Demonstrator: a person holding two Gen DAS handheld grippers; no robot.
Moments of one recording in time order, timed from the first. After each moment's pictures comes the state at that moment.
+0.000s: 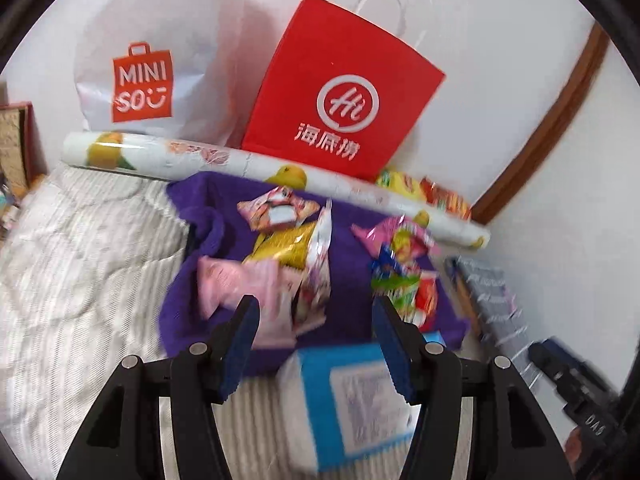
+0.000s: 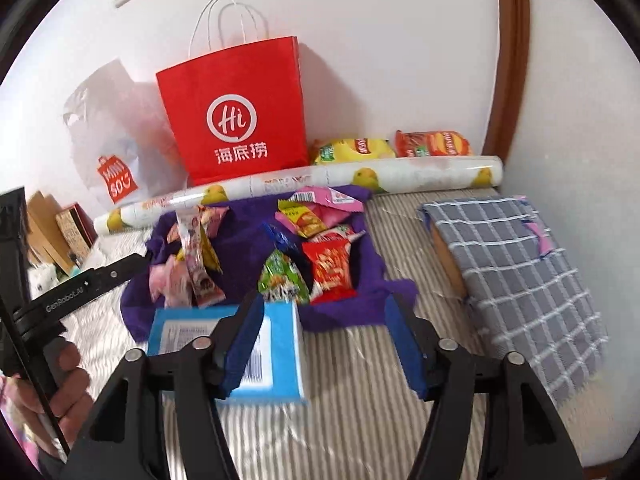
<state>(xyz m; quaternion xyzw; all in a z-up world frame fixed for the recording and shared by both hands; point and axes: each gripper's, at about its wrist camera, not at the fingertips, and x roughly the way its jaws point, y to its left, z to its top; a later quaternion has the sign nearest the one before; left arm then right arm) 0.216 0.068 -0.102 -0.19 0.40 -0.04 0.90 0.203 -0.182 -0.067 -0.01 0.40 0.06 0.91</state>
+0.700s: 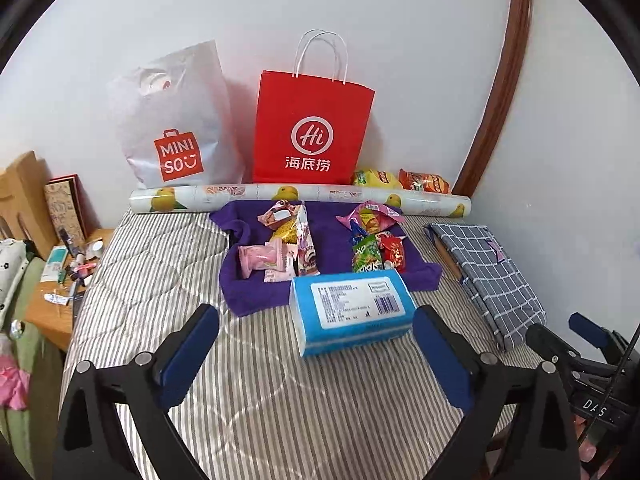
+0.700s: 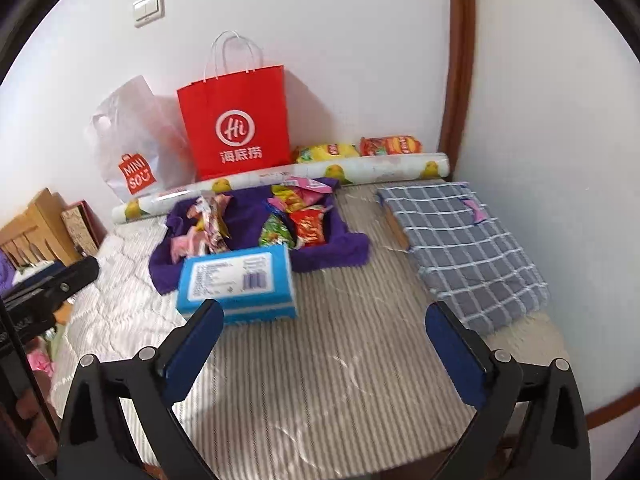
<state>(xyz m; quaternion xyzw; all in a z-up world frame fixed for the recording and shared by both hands) 0.072 0.028 -0.018 -0.08 0.36 -0.01 0.93 0.072 -0.209 -0.020 -0.01 0.38 0.02 0.92</state>
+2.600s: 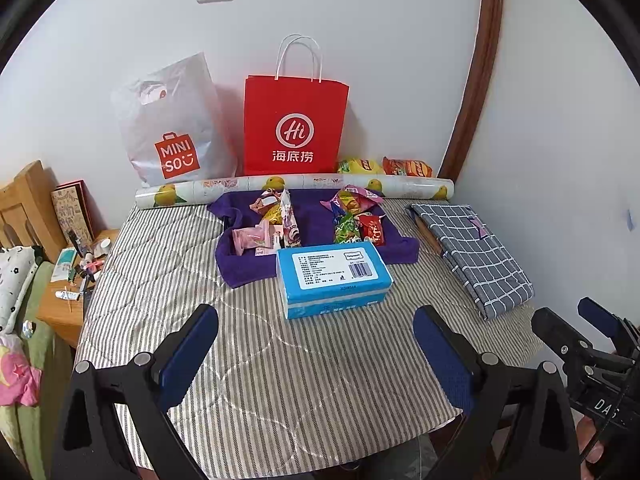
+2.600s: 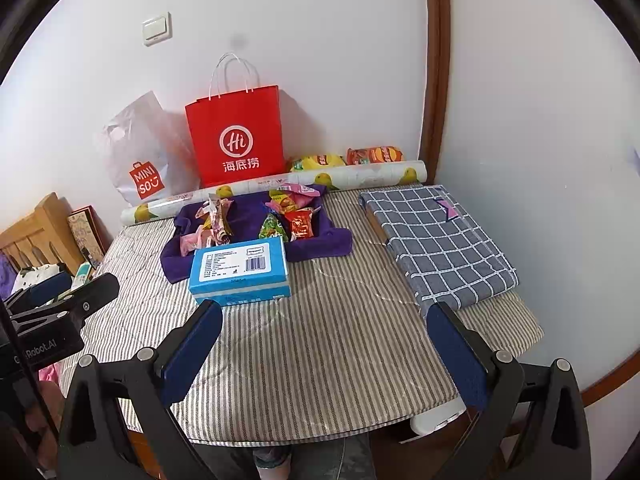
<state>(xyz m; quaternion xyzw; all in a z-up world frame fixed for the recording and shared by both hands) 0.020 -0.001 -0.004 -0.06 0.36 -0.02 0.93 0.005 -0.224 0.001 0.00 0.35 0.01 0.93</state>
